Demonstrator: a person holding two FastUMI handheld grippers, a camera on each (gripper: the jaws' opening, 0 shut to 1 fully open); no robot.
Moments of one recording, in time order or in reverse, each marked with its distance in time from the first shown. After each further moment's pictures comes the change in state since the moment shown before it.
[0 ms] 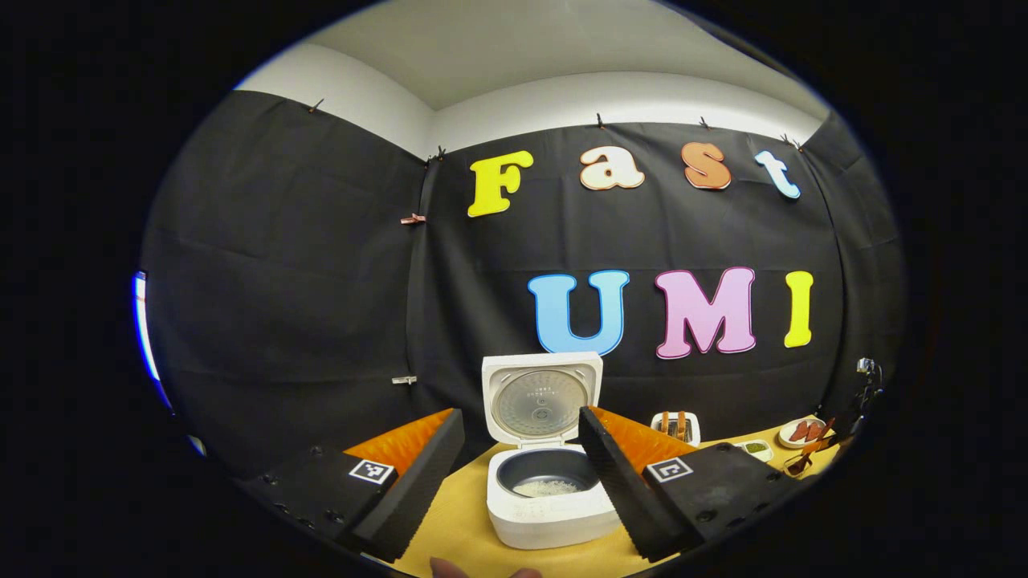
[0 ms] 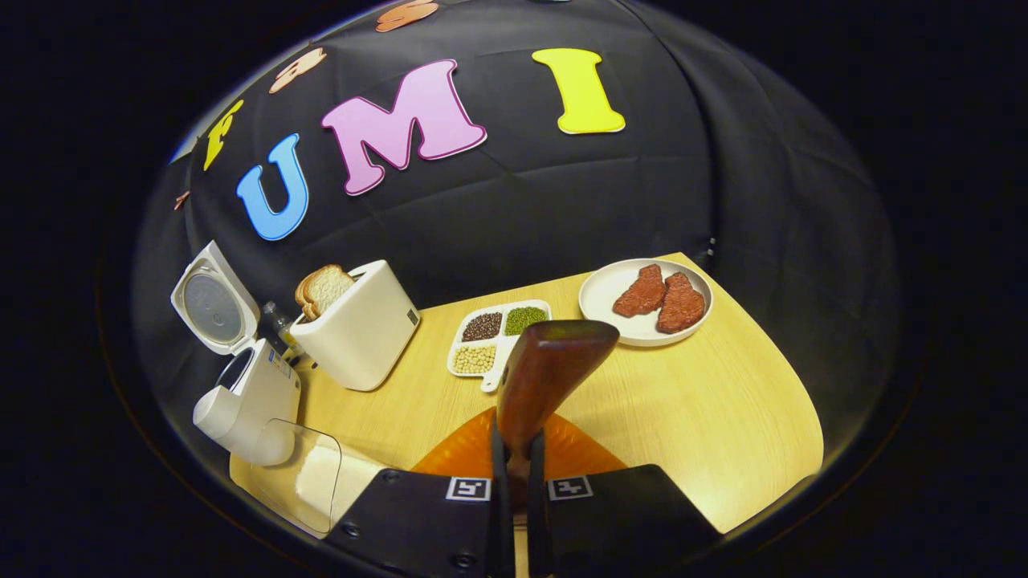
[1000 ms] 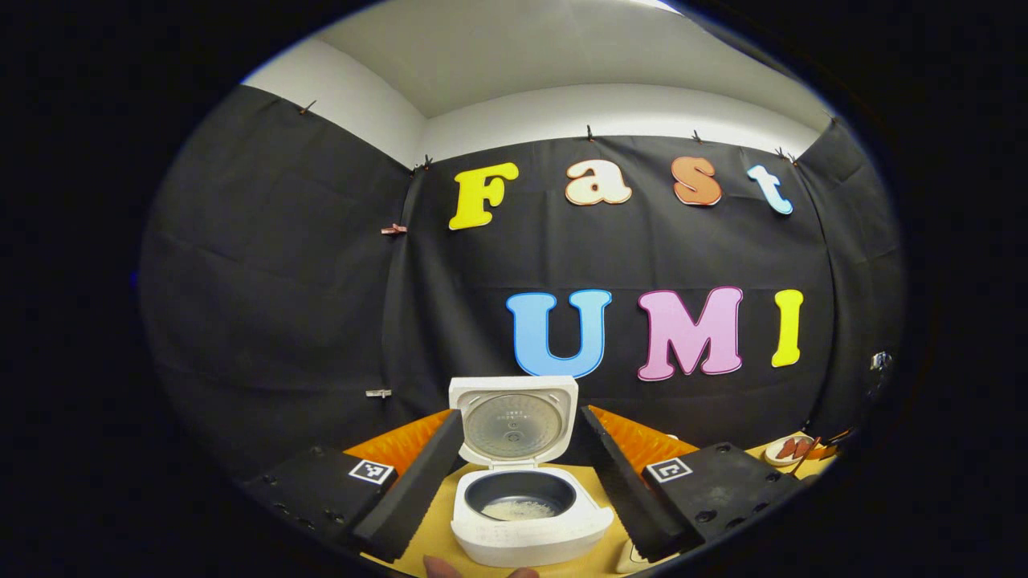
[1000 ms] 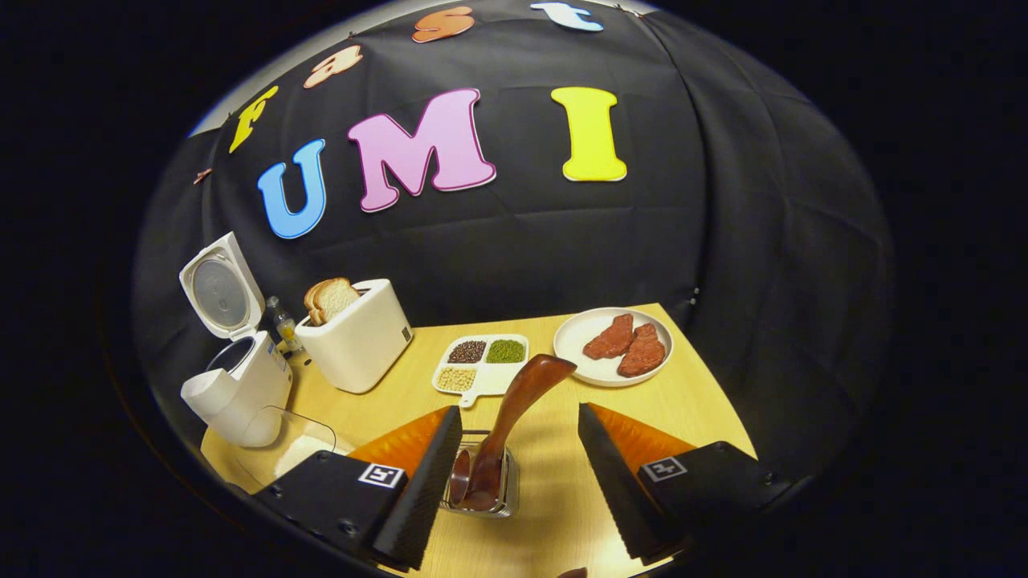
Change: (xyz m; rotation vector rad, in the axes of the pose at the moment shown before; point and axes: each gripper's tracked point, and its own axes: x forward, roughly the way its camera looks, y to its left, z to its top) left arm 0.027 -0.034 0.019 -0.020 -0.048 -0.028; right arm -0.028 -0.019 0.028 -0.101 -0.077 0.004
